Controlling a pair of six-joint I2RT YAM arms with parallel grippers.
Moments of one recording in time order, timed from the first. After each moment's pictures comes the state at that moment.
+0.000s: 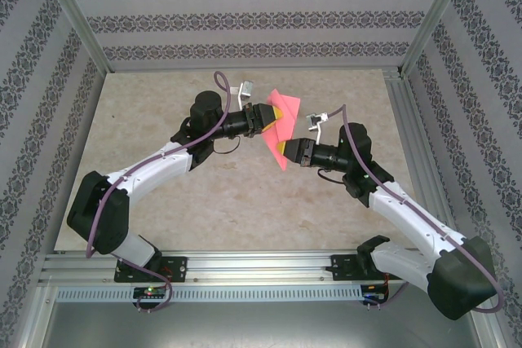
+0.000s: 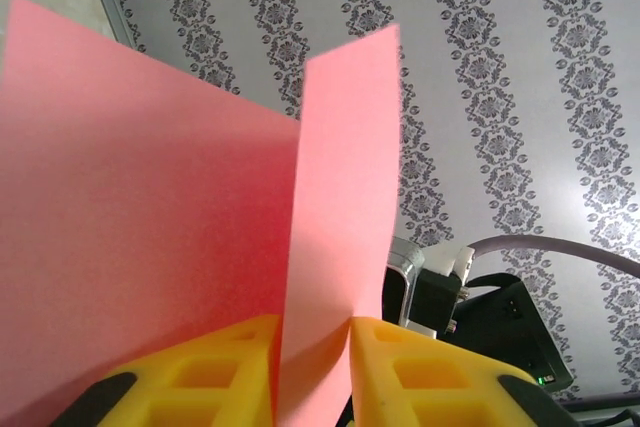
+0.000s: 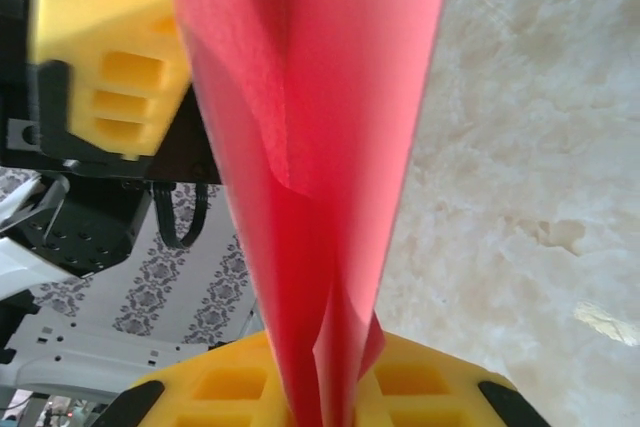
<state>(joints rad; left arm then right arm) -0.59 1.53 1.07 0.40 0.70 -1.19 0.45 1.05 0.66 0.15 -0.73 0.79</state>
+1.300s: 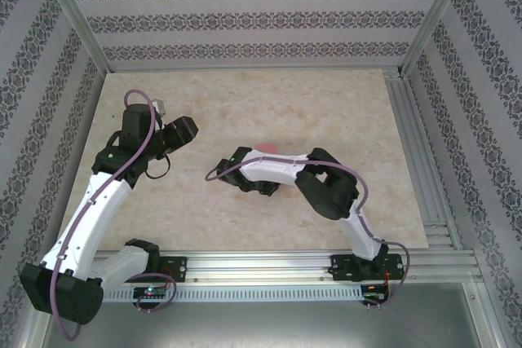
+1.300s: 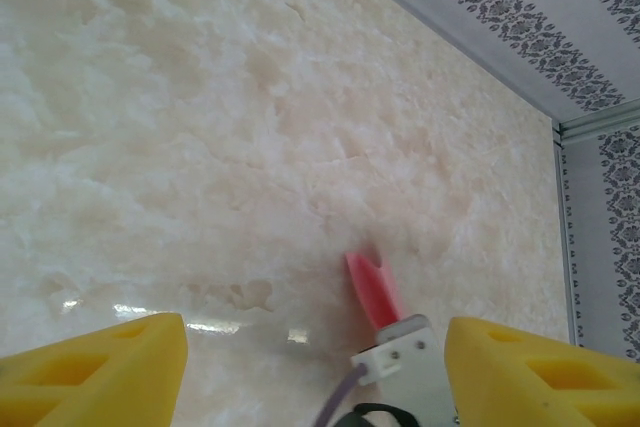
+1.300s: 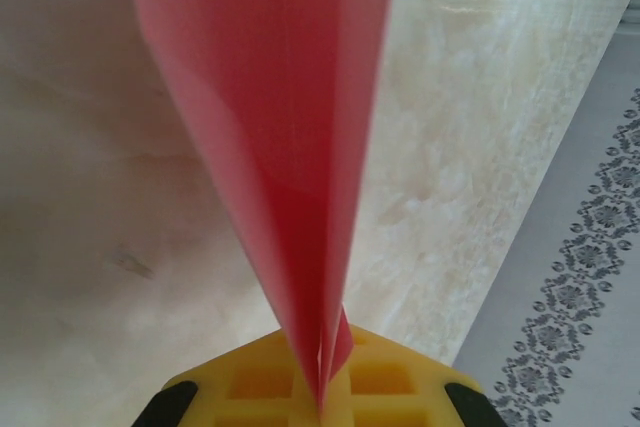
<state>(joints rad) -0.24 1.03 1.03 -0.65 0.17 -0.73 1.03 2.20 1.59 -1.34 0.75 0.42</state>
